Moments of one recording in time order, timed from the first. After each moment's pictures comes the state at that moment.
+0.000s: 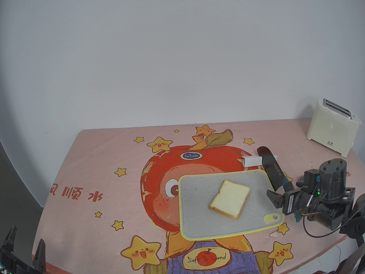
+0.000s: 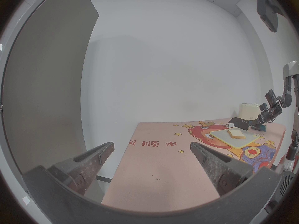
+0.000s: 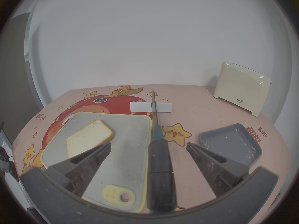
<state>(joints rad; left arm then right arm) 0.01 0.02 -0.02 0.00 0.03 -0.01 0.53 1.57 -0.31 -0.69 -0.36 0.23</state>
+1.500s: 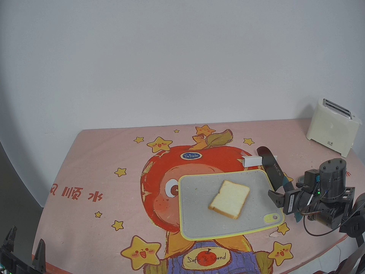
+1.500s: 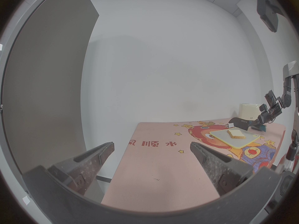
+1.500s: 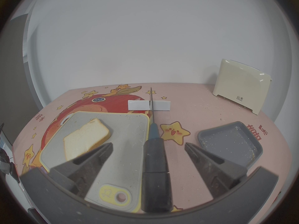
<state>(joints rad) 0.01 0.02 -0.02 0.00 0.03 -0.01 0.52 1.60 -0.31 -0.69 -0.34 0.24</state>
